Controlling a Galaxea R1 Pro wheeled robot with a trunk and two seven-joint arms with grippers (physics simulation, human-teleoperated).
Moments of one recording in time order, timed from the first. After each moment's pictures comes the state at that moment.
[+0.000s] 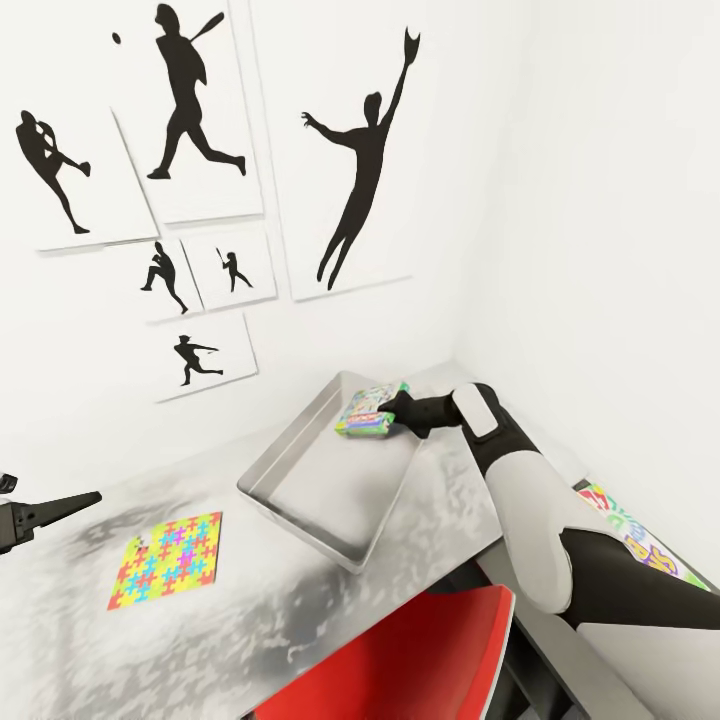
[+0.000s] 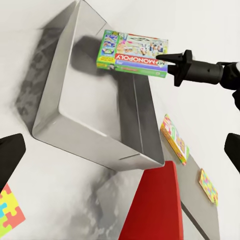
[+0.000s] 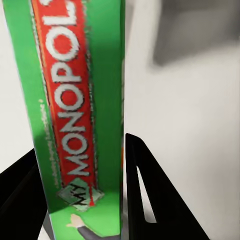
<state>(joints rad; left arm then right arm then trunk) -0.35 0.52 0.63 -1.38 0.10 1.02 -1.57 -1.17 0.15 -0.19 -0.54 -0.66 0.90 -0.09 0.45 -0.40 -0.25</state>
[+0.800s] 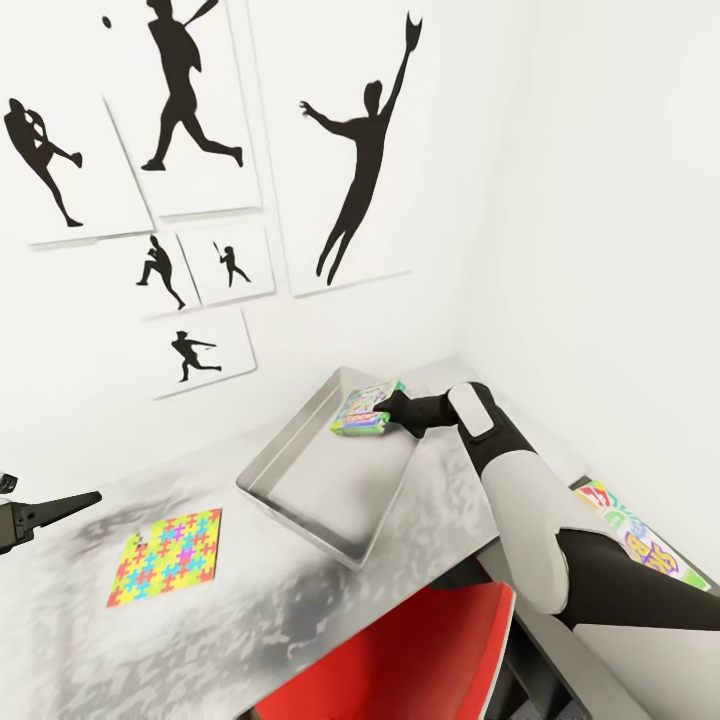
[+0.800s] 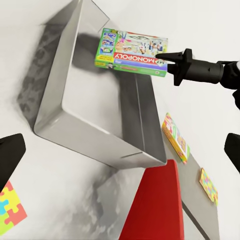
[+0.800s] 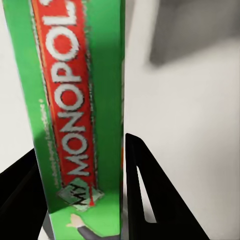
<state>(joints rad) -0.35 0.52 0.63 -1.38 0.10 1.02 -1.57 -1.18 0.16 -0.19 -0.54 -0.66 0.90 -0.09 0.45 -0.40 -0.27</state>
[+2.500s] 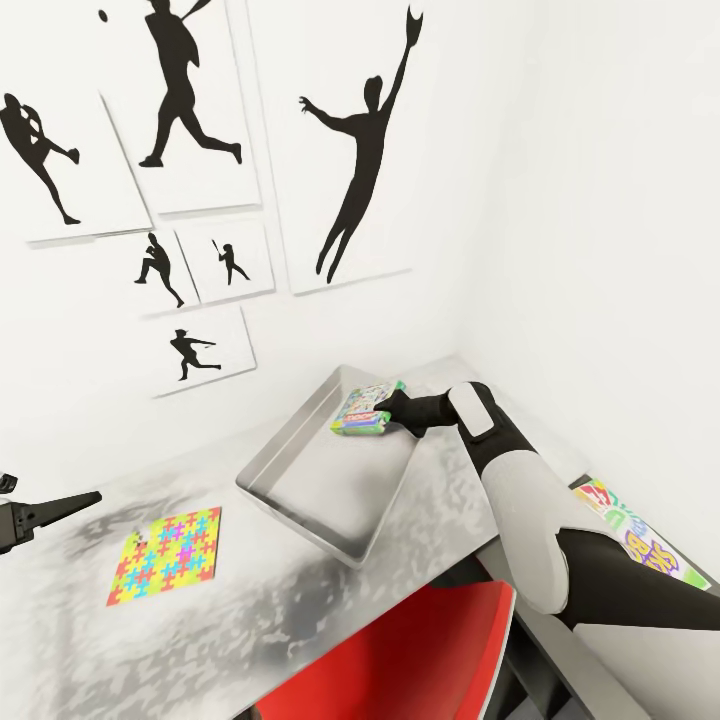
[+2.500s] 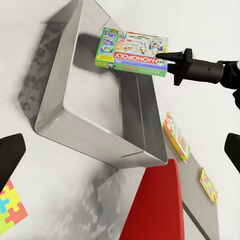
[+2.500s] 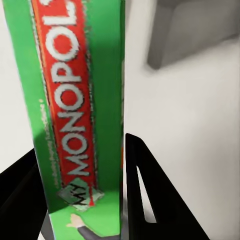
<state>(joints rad) -0.35 0.52 0.63 -1.38 0.10 1.02 -1.57 -1.18 0.16 -0.19 -0.54 -0.66 0.89 -0.10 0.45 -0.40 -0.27</state>
